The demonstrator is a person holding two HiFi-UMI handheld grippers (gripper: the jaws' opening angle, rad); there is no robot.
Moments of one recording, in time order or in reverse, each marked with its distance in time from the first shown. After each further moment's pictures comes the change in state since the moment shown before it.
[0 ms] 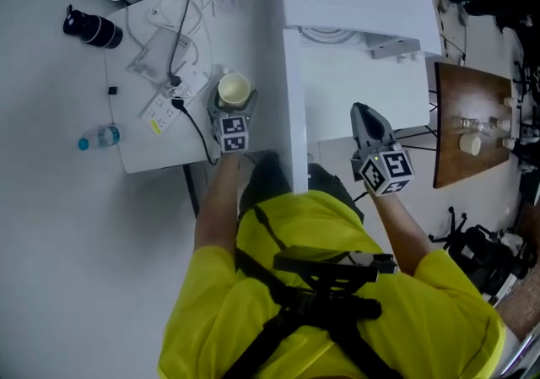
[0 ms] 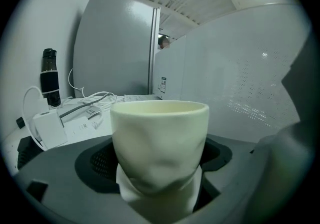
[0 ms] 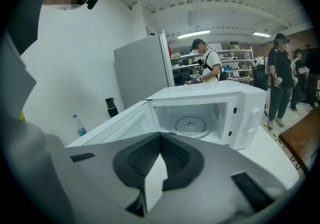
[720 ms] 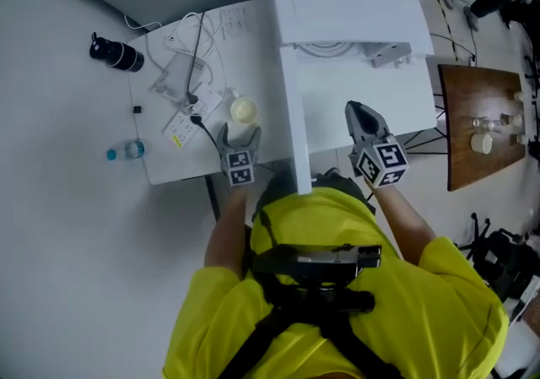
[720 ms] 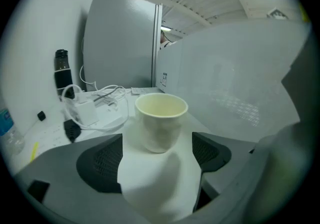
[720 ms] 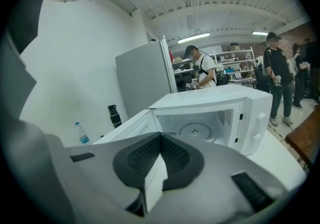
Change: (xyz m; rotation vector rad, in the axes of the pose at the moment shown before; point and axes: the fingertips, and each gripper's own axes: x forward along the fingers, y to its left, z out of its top) left arm -0.077 -0.001 -0.022 -0.016 0.093 0.045; right arm 0.001 0.004 0.023 0.016 -0.060 0.032
